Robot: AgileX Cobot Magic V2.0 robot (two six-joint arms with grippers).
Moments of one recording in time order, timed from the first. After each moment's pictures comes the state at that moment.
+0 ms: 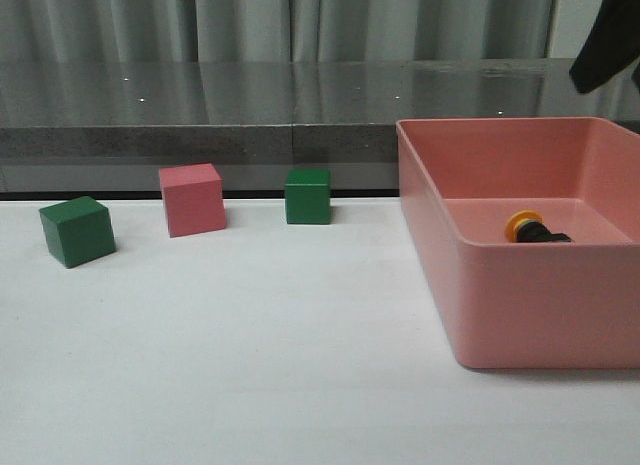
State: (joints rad) left arm 0.03 0.00 0.00 0.19 0.03 -0.04; right arm 0.09 1.36 -1.02 0.34 0.62 -0.30
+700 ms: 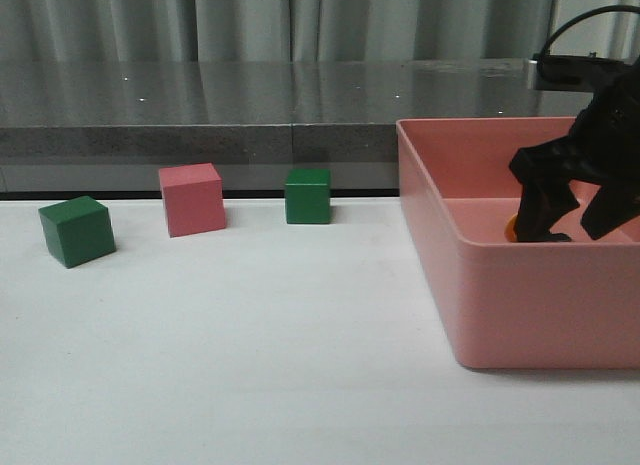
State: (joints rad) left arm 0.03 0.00 0.00 0.19 0.03 -0.04; right arm 0.09 1.79 -1.09 0.29 0.46 -0.35
